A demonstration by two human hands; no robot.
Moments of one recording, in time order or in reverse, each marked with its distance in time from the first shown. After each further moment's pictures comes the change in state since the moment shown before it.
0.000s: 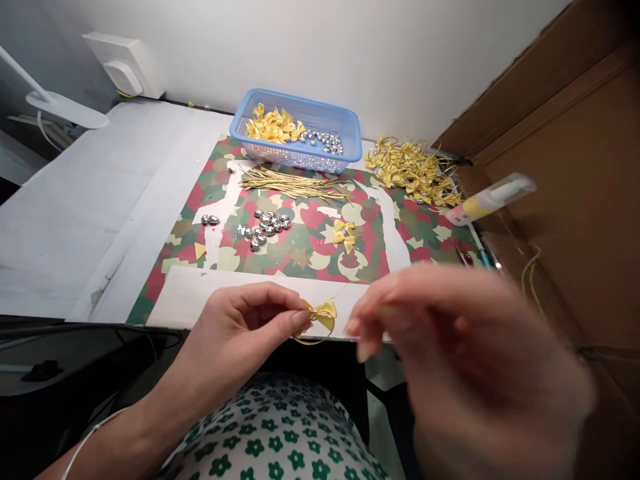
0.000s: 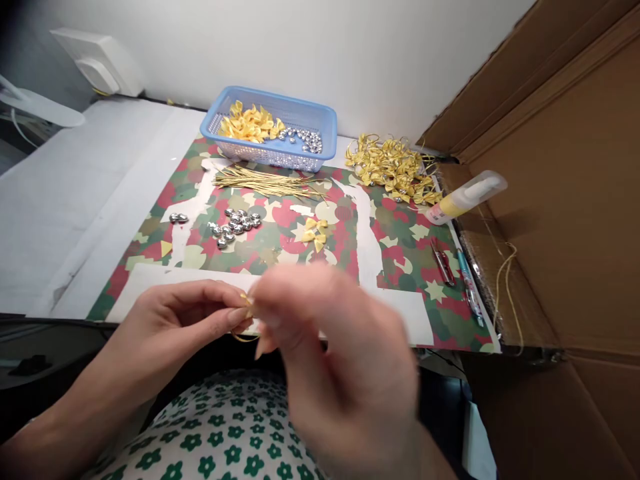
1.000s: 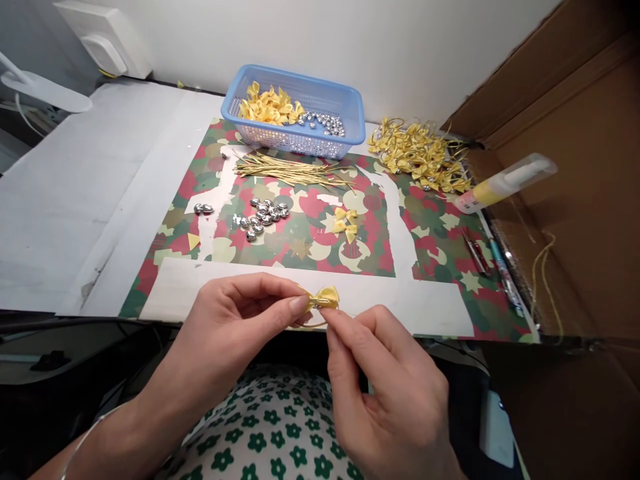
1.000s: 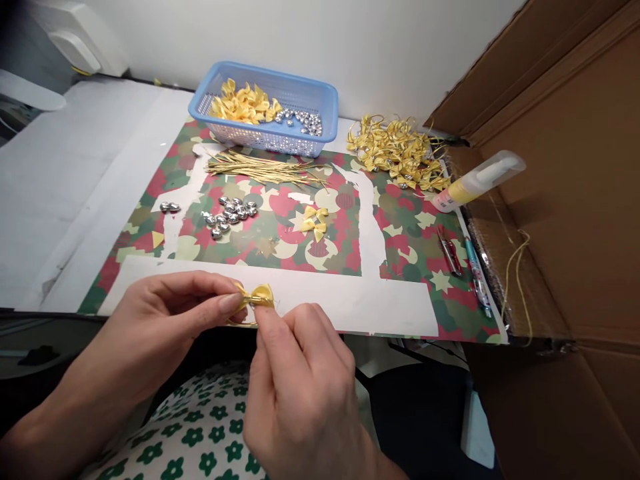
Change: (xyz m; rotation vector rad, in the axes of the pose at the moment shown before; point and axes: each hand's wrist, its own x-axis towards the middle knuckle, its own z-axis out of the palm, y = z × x) left_hand 0.002 -0.008 0.004 -0.198 0.077 -0.077; right_hand -0.044 0.018 0.038 -0.190 0.069 -0.074
